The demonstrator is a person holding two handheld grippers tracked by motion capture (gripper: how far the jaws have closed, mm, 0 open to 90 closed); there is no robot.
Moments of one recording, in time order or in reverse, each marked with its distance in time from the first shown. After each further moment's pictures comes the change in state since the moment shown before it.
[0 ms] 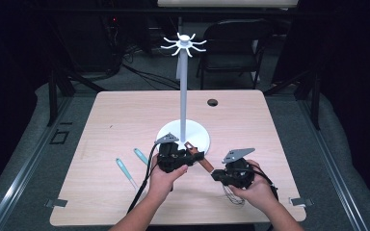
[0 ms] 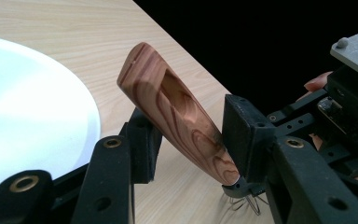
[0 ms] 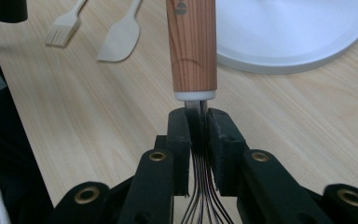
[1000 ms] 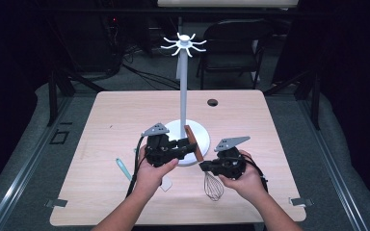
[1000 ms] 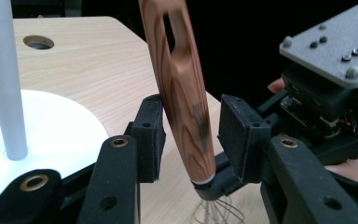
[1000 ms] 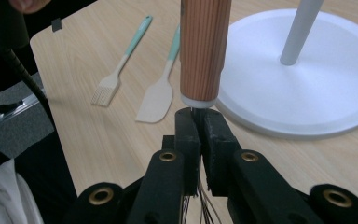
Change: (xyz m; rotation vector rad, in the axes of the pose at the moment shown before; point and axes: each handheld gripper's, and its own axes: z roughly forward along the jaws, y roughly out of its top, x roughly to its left) left arm -0.028 0.036 -0.046 -0.019 0.031 0.100; right arm 0.012 0.044 -0.005 -0.121 0.089 0.027
